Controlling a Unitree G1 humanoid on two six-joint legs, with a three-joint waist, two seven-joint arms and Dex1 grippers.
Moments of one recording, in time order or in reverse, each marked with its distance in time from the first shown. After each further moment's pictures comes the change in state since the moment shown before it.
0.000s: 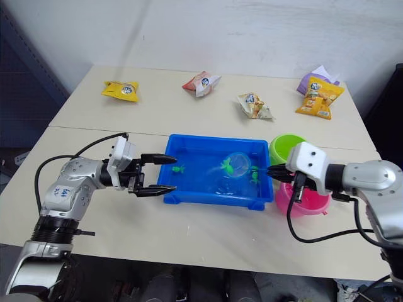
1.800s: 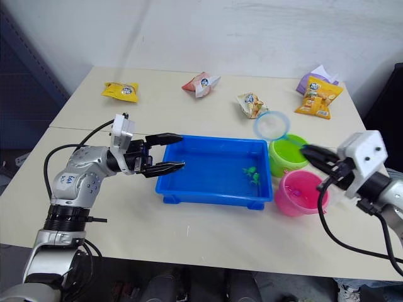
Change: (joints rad) left arm -0.097 -0.053 0.014 0.020 -0.024 0.046 0.048; right arm 0.318 -0.133 -0.187 -0.170 0.565 0.019 -0.514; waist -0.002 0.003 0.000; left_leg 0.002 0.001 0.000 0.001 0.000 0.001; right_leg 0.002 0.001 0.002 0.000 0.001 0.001
